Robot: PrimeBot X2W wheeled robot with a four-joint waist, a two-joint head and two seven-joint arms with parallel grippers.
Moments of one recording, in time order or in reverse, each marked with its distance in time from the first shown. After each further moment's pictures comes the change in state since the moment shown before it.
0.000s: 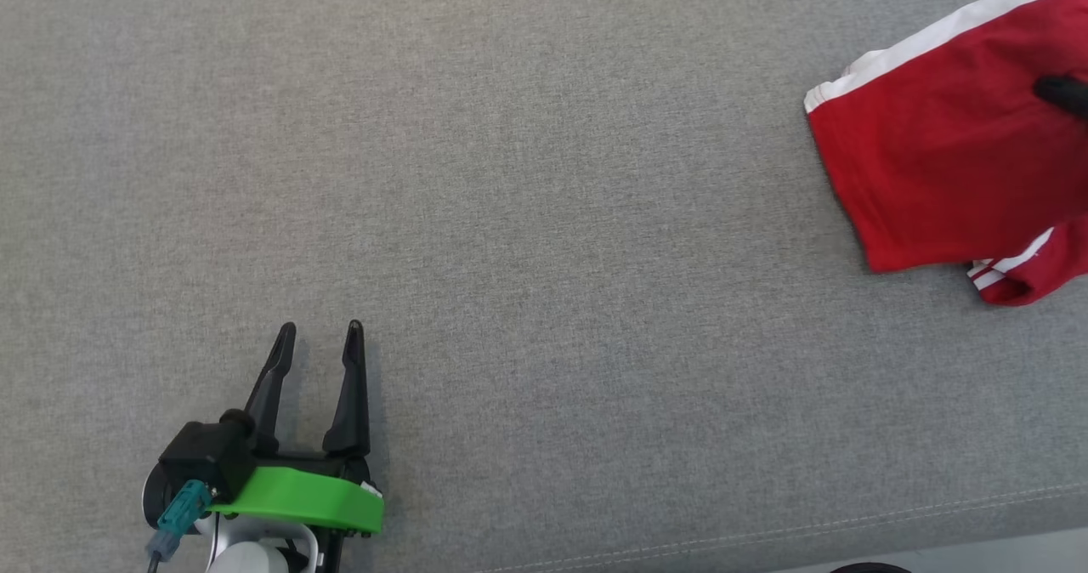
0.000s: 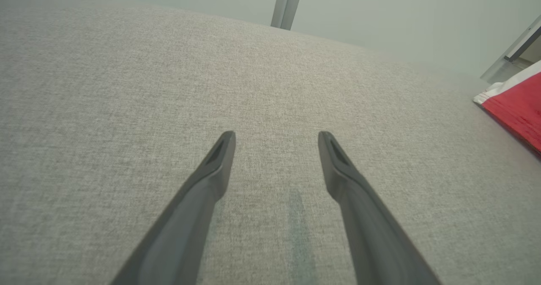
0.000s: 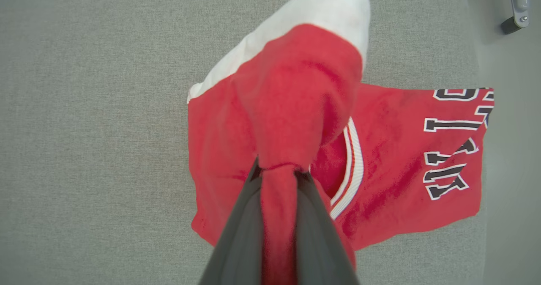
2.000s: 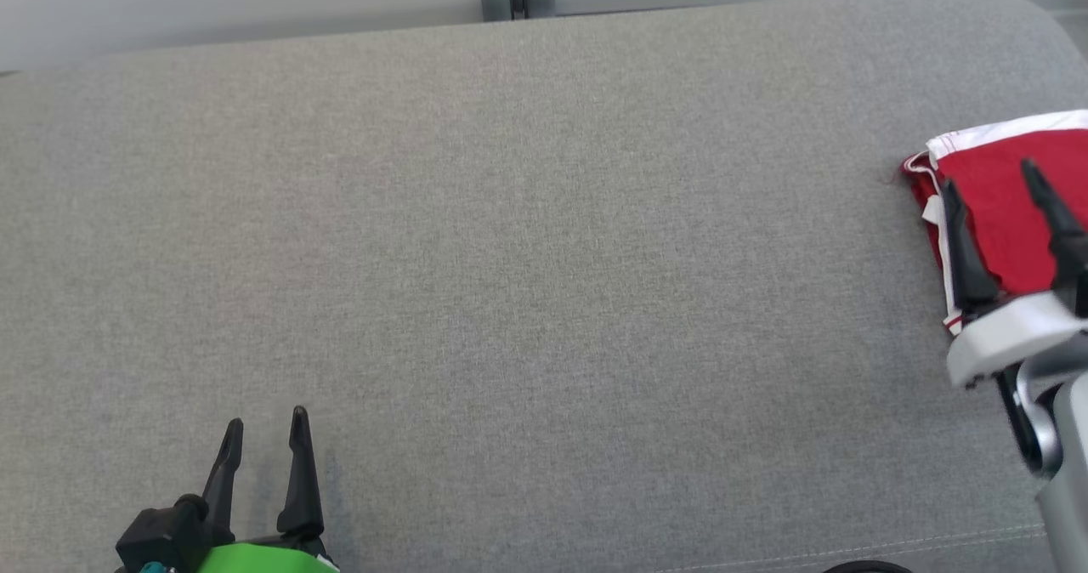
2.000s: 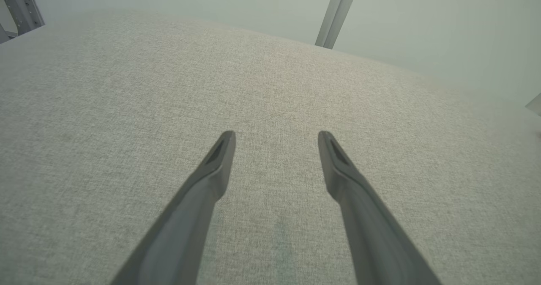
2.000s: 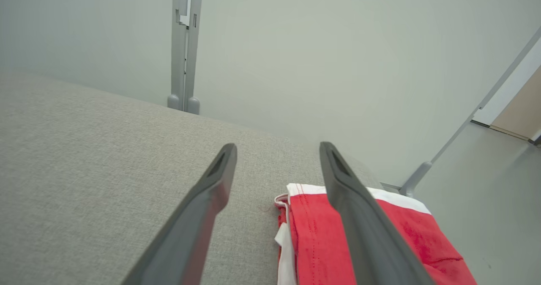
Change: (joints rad) left arm 0.130 0.001 0.099 0.018 -0.026 0.022 0.000; right arm 0.444 0.233 -0.117 -0.002 -0.594 0.001 -1.202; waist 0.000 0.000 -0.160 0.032
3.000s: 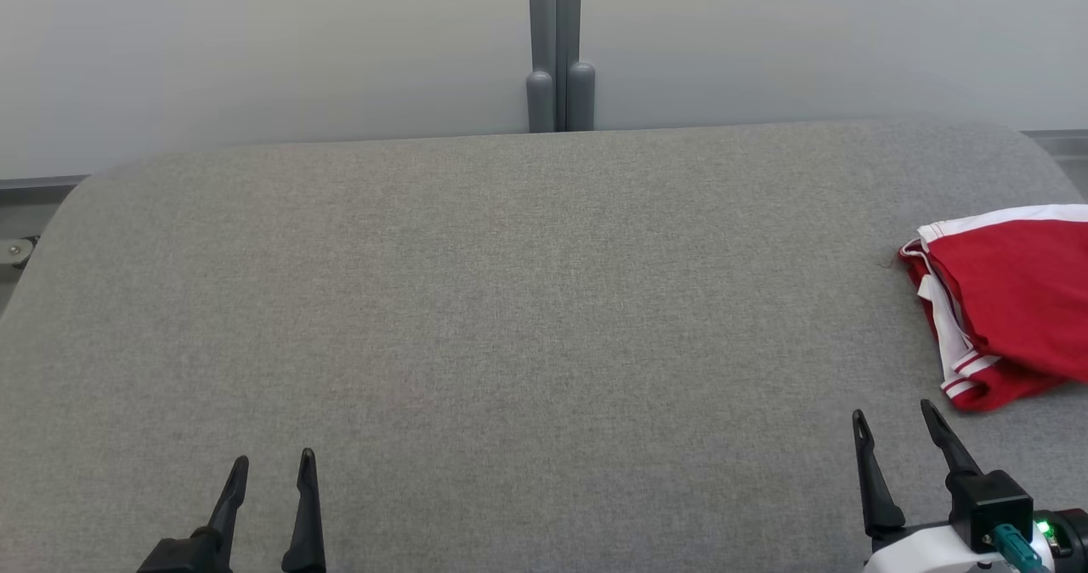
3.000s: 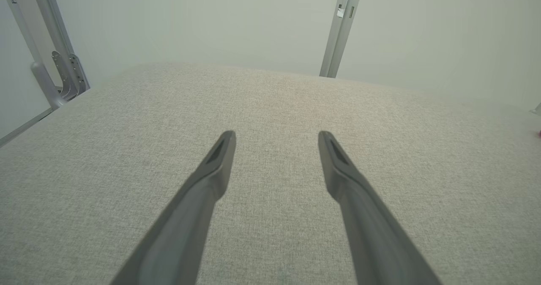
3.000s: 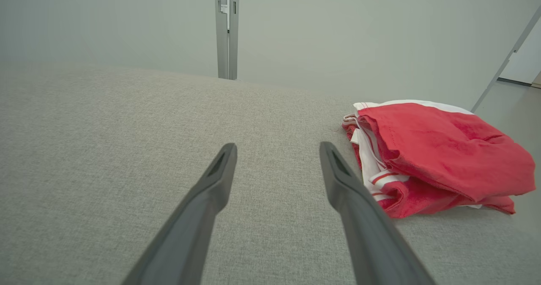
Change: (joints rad) left arm 0.071 0.002 0.028 0.016 0.124 -0.022 0.000; right arm 0.471 0.299 -0.042 -0.117 -0.116 0.000 -0.098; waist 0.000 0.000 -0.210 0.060
